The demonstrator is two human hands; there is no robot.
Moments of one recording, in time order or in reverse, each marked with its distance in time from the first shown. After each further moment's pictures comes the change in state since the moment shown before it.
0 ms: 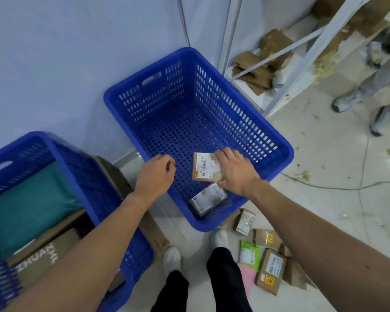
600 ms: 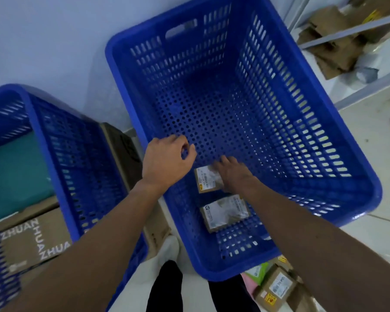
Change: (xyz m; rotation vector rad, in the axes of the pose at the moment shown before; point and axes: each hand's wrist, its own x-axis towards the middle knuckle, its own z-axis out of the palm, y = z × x) left_hand 0.086 -0.049 0.072 0.227 0.156 -0.054; right_hand 0.174 0.001 0.147 -0.326 -0.489 -0.217
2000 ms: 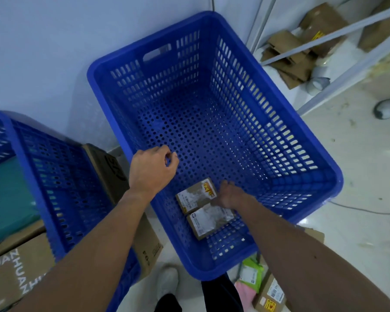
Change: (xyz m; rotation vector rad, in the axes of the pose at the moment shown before) left_hand 0.001 -0.004 0.006 0.039 0.032 0.049; right_hand -0.026 0.007 0.043 0.679 -0.231 0.306
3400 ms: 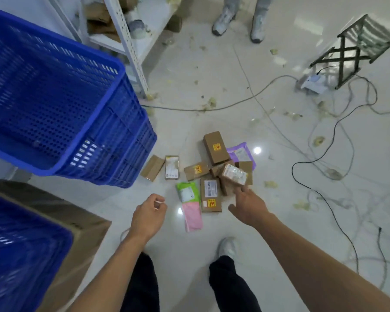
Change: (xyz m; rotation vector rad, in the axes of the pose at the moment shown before) left_hand -0.415 0.285 0.050 -0.413 -0.741 -0.111; right_hand -0.351 0.354 0.381 0.465 0.462 0.277
